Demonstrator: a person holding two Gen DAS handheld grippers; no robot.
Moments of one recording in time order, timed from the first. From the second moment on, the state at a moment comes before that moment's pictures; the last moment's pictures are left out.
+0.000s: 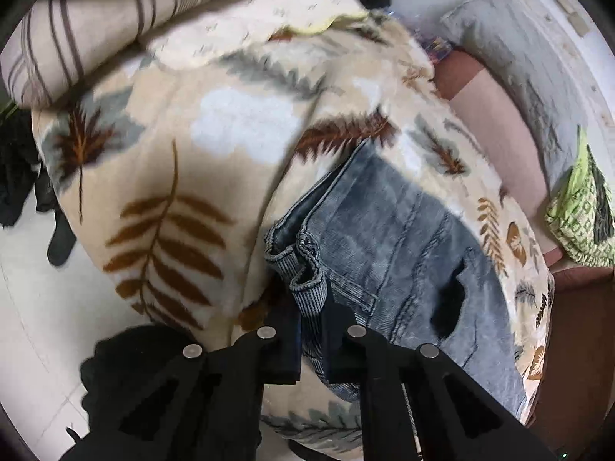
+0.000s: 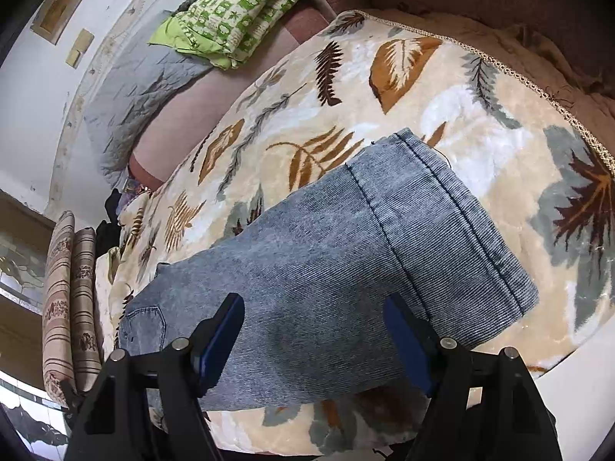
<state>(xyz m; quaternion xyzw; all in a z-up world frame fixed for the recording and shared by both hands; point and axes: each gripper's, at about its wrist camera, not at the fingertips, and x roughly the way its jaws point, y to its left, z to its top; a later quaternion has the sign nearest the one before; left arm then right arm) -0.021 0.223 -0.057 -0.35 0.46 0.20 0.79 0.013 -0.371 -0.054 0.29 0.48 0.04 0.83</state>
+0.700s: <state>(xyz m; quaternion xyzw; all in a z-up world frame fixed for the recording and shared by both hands) -0.024 0.237 -0.047 -0.27 0.46 0.25 0.81 0.013 -0.376 -0.074 0.30 0.49 0.07 0.82</state>
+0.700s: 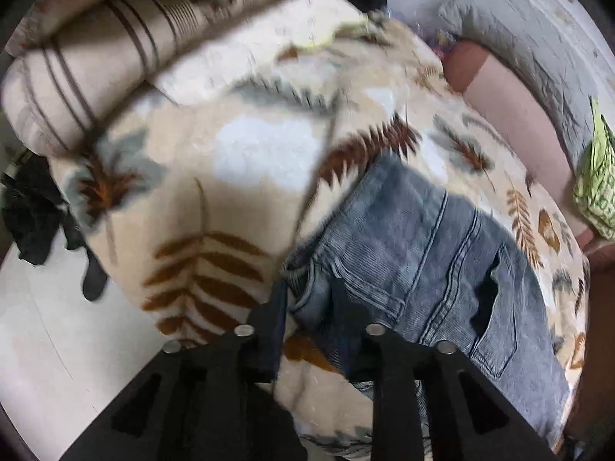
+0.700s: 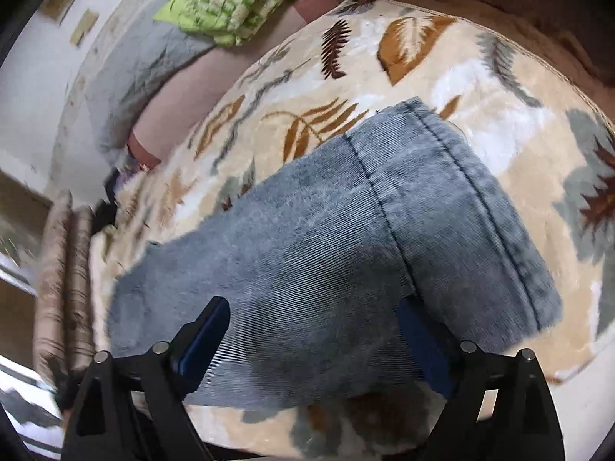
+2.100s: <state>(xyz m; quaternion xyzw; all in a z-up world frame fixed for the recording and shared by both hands) 0.078 -0.180 -0.085 0.10 0.54 -0.12 0.83 -0.012 -0.457 -0.106 0.40 0.50 -0.05 0.76</state>
